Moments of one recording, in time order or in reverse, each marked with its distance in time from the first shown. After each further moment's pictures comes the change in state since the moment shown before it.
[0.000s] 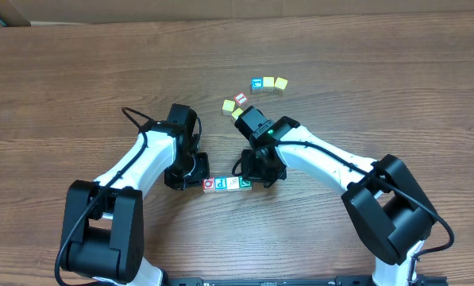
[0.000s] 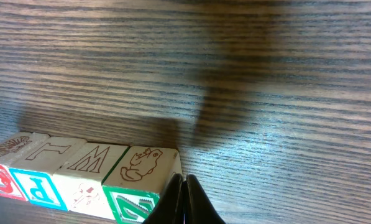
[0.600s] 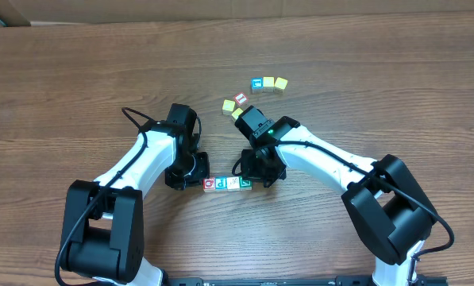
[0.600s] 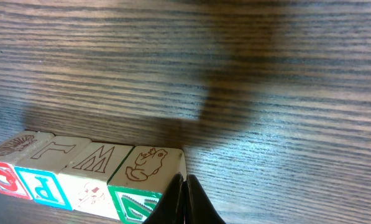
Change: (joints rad) left arm 0.000 0.000 0.000 0.007 0.008 -0.003; right arm 0.000 0.000 0.000 0.005 -0.011 0.000
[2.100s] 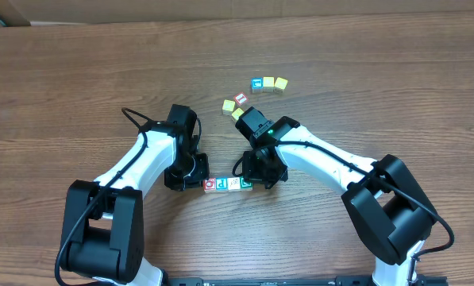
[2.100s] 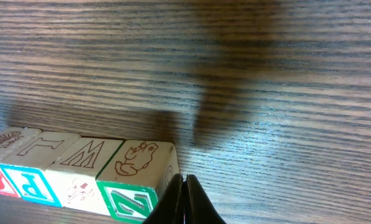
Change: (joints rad) left arm 0.000 0.000 0.000 -0.019 -0.008 0.000; right arm 0.000 0.000 0.000 -0.032 0.008 0.001
